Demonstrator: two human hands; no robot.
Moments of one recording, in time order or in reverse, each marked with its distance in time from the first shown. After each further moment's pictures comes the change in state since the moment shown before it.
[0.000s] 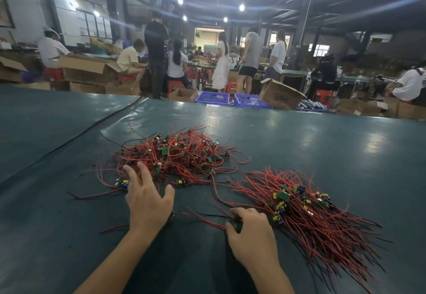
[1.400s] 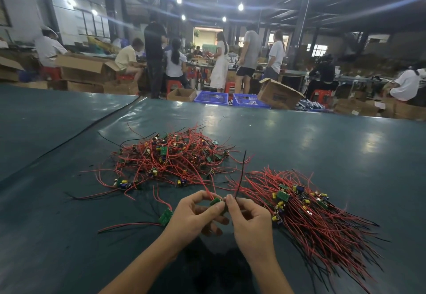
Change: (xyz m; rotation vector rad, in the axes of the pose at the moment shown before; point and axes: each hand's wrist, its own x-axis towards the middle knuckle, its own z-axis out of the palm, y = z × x) left_hand -0.046 0.048 0.008 -0.889 -0.741 -0.038; right_hand 0.002 -0.017 -0.004 0.961 0.192 -0.017
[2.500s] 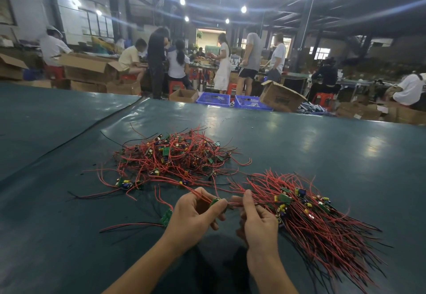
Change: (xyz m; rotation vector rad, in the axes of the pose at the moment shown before) left_hand -0.001 0.005 0.003 0.173 0.145 0.248; right_hand 0.006 -0.005 0.003 0.254 0.184 0.364
